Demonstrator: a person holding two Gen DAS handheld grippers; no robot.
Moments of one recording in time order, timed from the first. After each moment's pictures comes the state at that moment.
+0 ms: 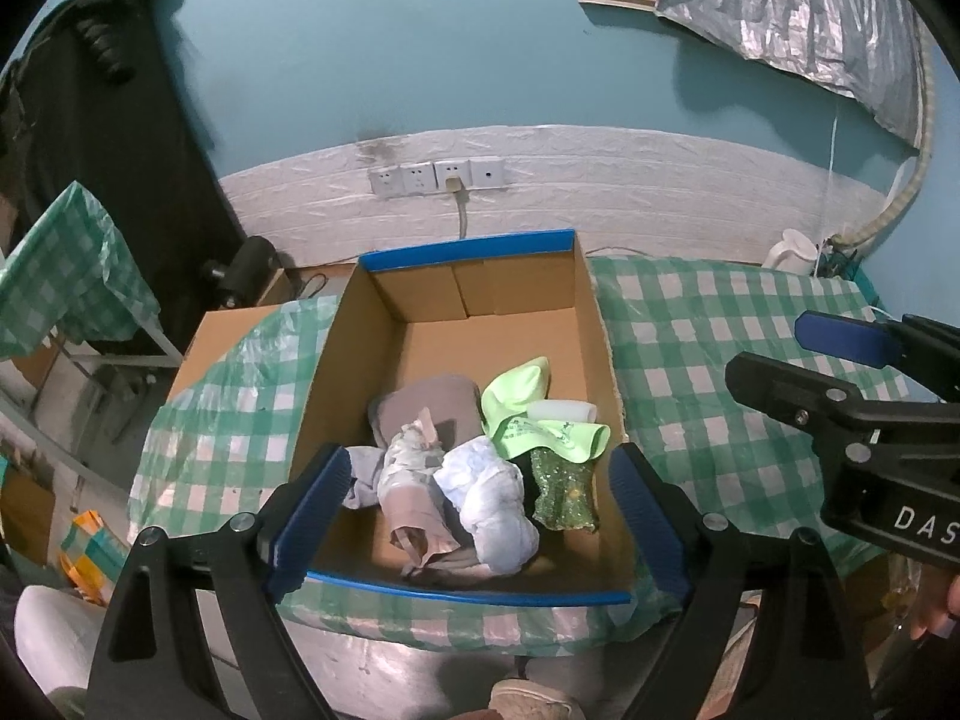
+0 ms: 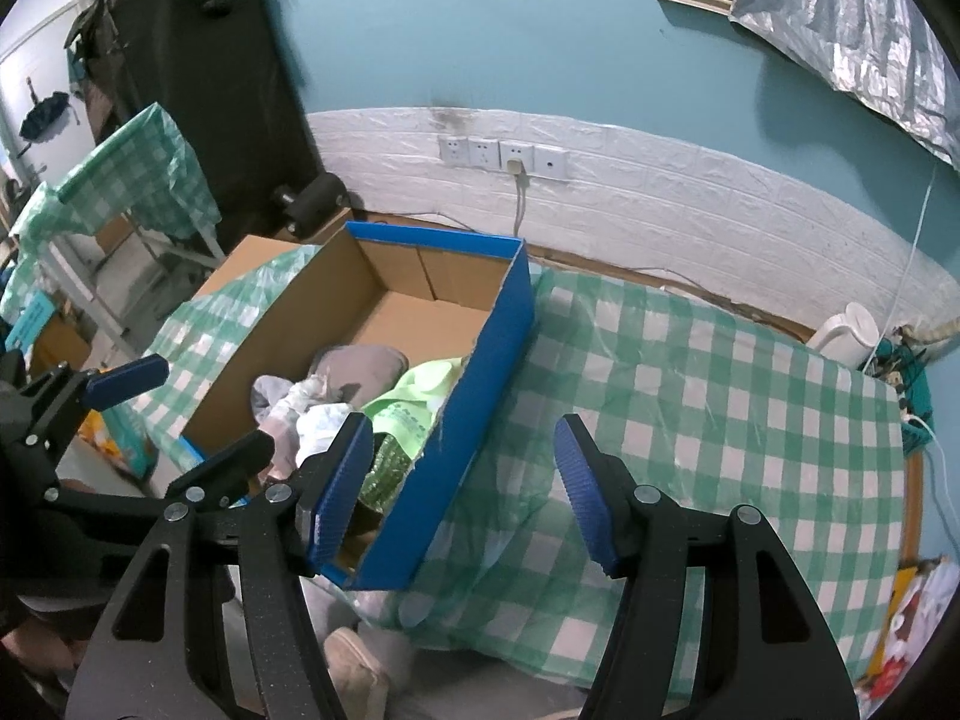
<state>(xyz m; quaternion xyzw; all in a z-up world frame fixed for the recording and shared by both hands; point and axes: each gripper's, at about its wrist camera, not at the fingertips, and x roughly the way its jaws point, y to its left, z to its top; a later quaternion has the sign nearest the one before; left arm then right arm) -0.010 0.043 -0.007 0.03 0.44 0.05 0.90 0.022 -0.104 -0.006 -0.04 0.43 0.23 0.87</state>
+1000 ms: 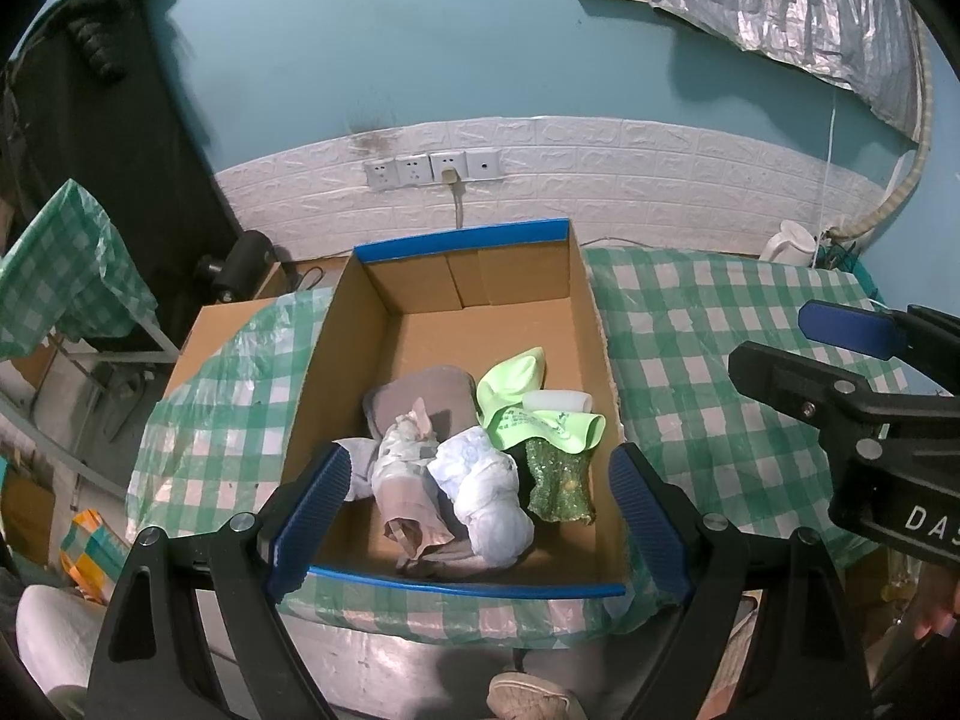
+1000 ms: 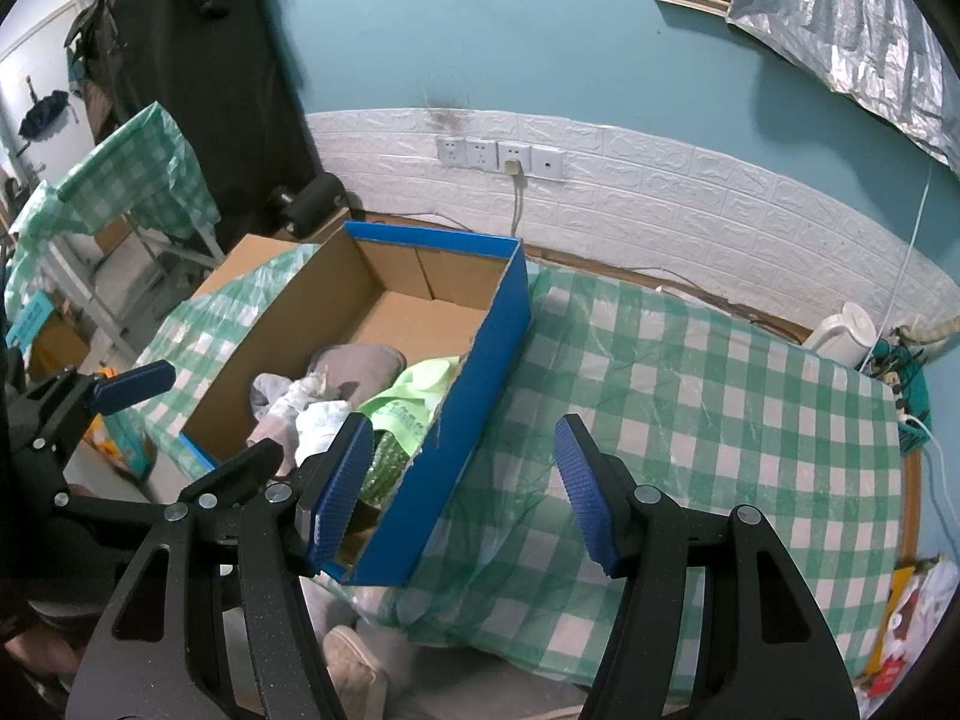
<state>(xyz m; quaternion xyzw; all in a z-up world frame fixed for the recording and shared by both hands) -0.012 0.040 -0.009 0.03 0.45 0.05 0.89 0.022 -0.107 -0.005 -0.04 0.43 0.22 0.87</state>
